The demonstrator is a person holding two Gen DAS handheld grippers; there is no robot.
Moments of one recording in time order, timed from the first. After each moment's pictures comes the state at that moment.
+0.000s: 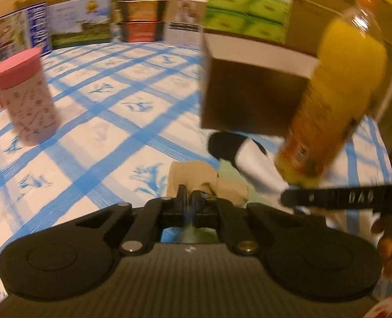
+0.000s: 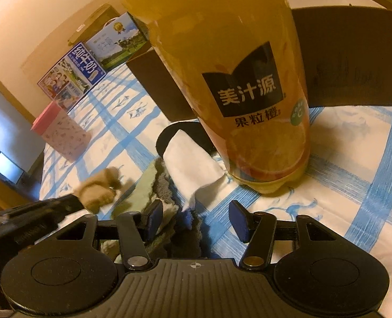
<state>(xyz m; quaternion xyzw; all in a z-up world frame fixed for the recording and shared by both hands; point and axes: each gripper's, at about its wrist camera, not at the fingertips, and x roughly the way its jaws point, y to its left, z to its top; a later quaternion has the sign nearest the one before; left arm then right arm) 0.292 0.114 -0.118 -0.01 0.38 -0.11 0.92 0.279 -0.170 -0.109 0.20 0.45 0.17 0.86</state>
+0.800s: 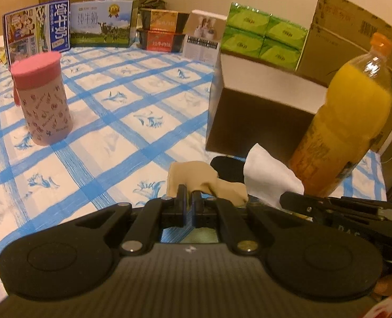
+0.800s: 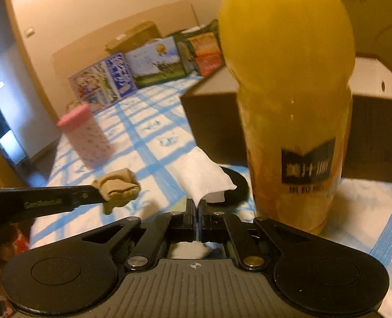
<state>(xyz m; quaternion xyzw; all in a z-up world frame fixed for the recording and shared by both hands) 0.289 0.112 -0.089 -0.06 0.36 -0.08 0.93 0.260 -0.143 -0.072 0.11 0.35 0.22 0.91</state>
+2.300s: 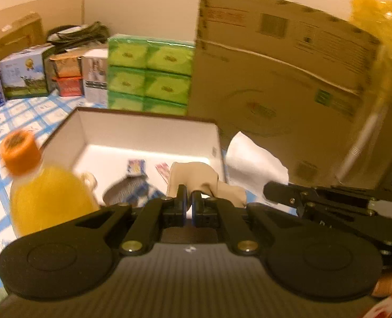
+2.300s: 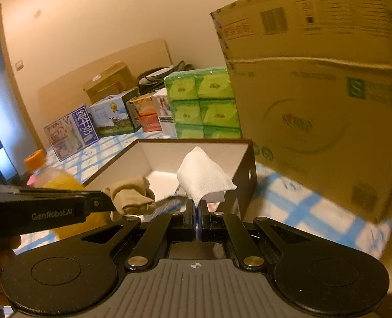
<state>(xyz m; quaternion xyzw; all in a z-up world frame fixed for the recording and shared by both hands) 0.355 -0.212 0.013 -0.02 0.34 -0.09 0.94 0.328 -0.432 0.031 0.09 0.30 0.20 0.93</state>
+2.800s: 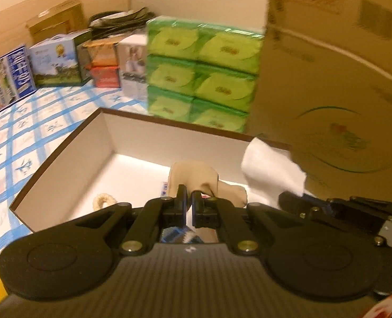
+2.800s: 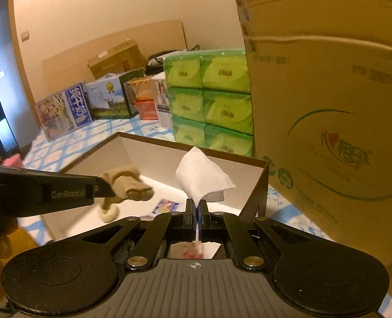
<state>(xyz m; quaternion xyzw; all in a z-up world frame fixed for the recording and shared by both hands) 0.490 -0.215 -0.033 -0.02 0.37 0.04 0.93 0.464 -0.404 -0.023 0.03 0.31 0.24 0.92</state>
